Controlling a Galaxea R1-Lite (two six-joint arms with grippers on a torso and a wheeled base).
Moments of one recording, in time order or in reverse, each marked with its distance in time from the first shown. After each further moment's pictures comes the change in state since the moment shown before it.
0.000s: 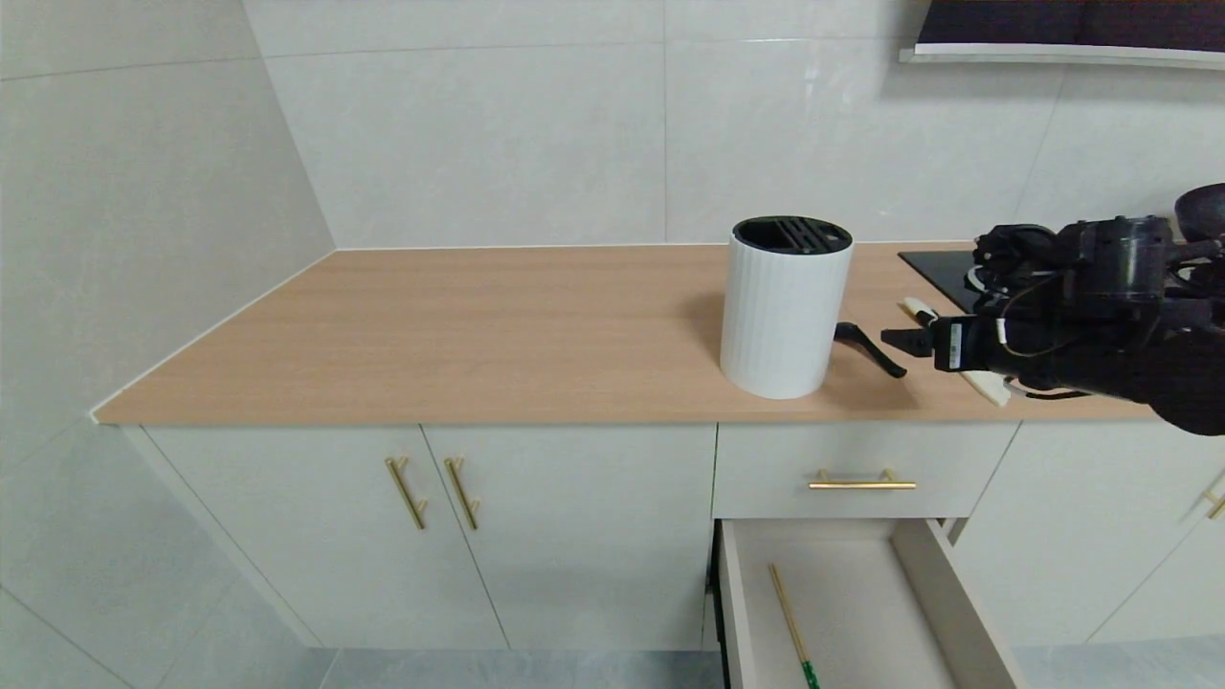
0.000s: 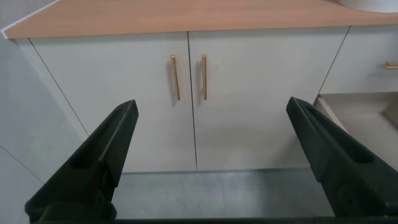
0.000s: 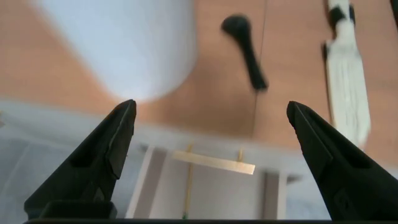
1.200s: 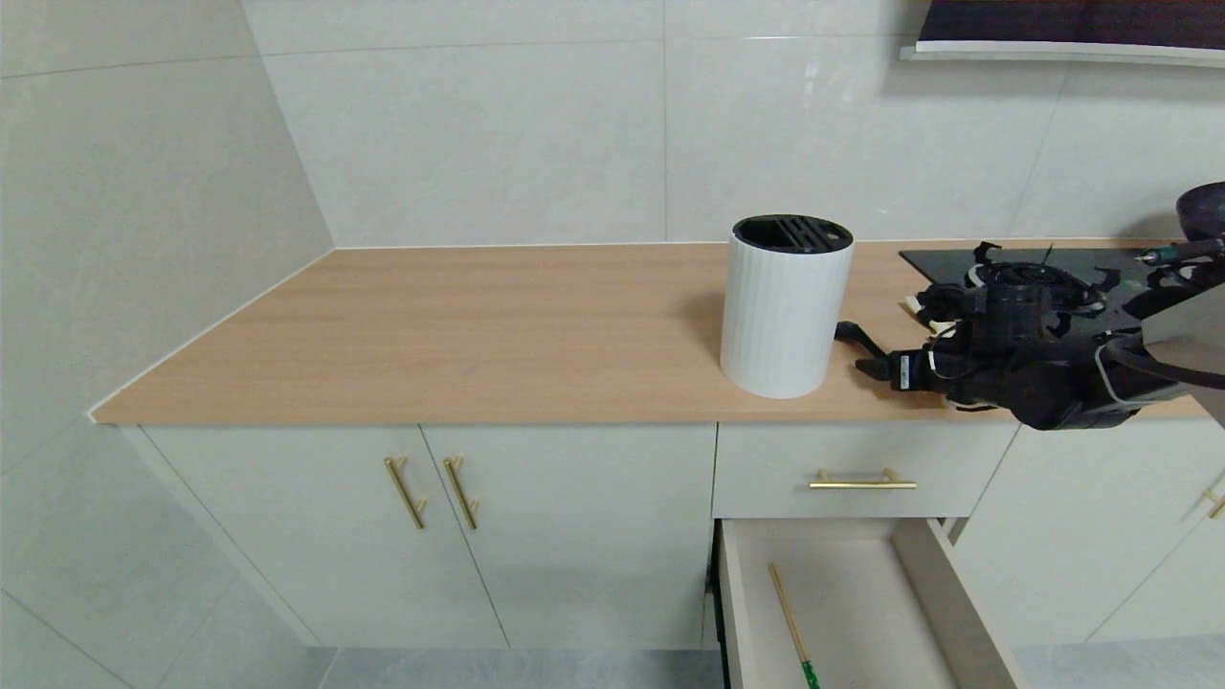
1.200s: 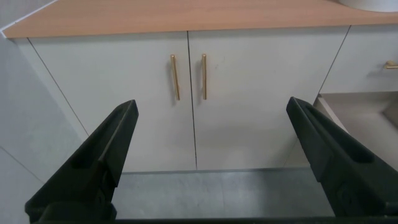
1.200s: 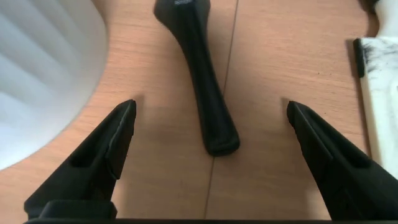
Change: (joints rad) left arm 0.000 0.000 0.000 0.000 0.000 0.000; right arm -0.087 0.440 -0.312 -0.073 0.060 -0.026
